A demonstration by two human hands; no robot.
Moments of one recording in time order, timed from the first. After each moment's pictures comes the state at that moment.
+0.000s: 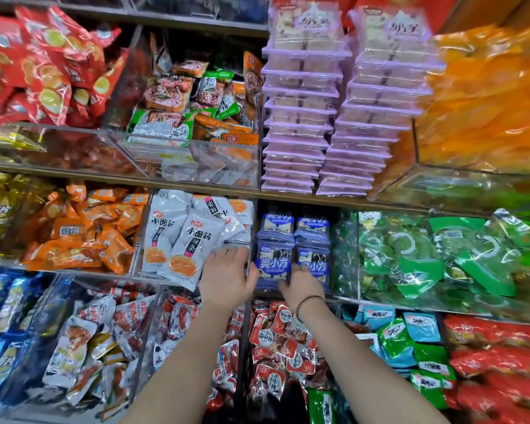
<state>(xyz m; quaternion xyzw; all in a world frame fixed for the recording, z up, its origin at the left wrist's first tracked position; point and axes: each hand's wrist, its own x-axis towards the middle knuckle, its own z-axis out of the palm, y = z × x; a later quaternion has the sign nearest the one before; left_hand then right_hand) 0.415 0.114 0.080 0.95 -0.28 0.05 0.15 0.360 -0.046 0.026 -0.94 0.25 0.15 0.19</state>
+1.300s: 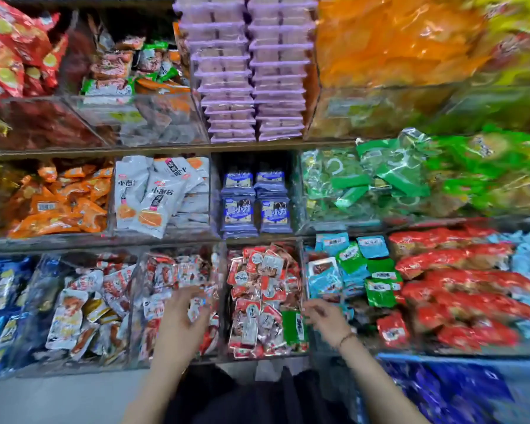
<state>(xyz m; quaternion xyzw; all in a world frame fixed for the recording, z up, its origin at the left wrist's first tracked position) 0.240 0.208 0.072 0.89 -0.16 -0.09 0.42 0.116 -0.055 -0.004 -0.73 0.37 0.10 0.56</state>
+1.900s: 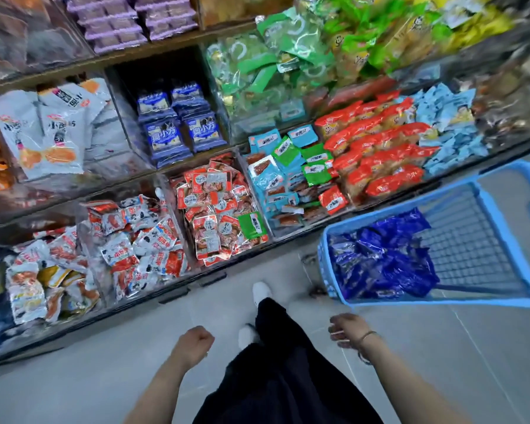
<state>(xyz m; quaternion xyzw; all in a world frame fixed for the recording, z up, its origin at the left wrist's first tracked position) 0.100 0.290 -0.031 0.82 -0.12 -0.55 0.12 -0.155 0.046 -0.041 -0.42 0.66 0.16 0.60</state>
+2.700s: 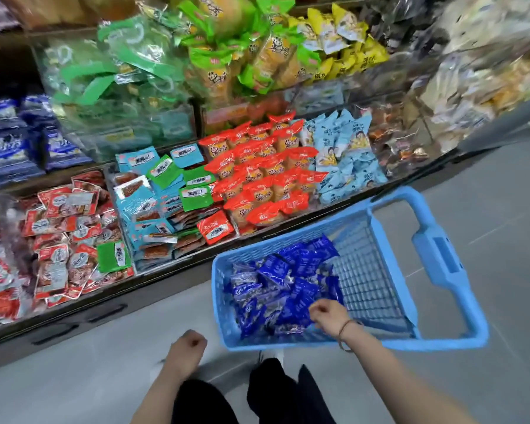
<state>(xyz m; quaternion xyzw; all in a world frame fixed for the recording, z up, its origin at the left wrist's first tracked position) -0.086 0.051 -0.071 0.83 -0.06 -0.50 0.24 -0.290 -0.196 -0.042 -0.64 0.56 0.20 0.49</state>
